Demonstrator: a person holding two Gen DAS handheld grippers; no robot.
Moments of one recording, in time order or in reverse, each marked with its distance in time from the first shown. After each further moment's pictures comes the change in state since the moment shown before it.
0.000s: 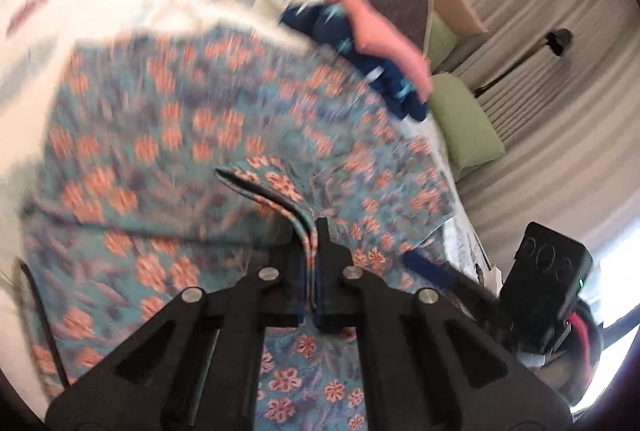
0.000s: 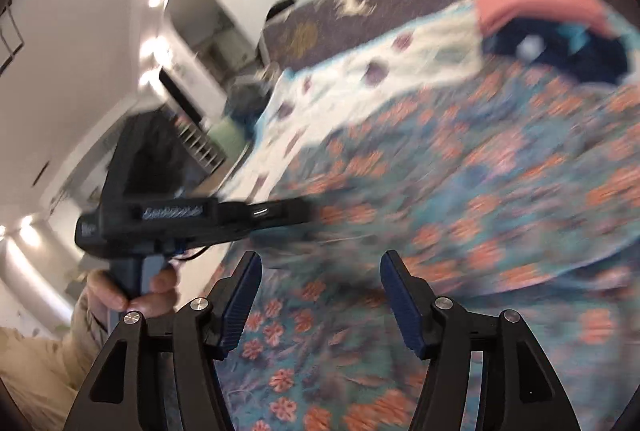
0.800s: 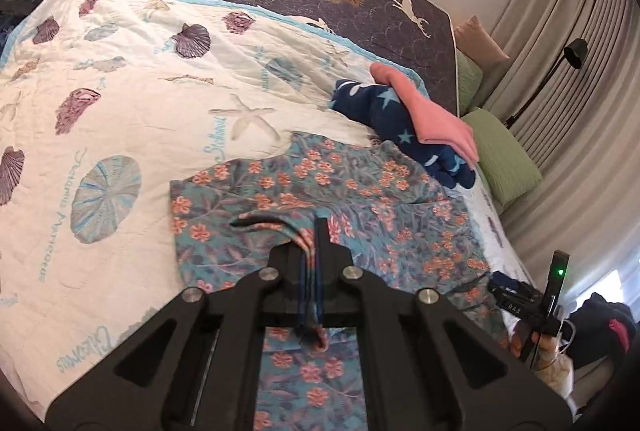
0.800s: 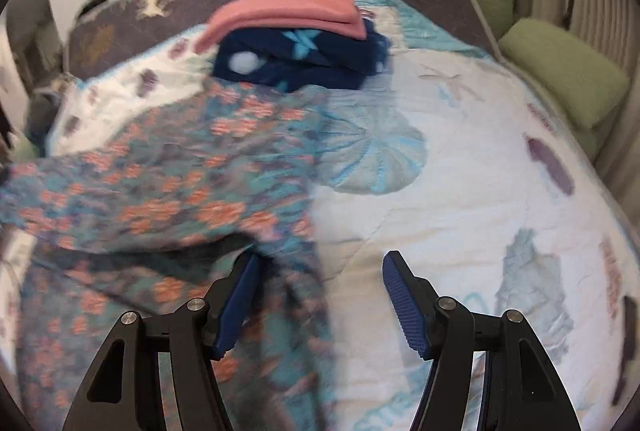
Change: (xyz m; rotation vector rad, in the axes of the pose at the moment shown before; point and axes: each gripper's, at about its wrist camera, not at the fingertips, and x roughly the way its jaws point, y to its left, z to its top) left arm -0.041 0.062 0.069 0.088 -0.149 0.179; right arm -0.030 -0.104 0.022 0.110 0.063 -0.805
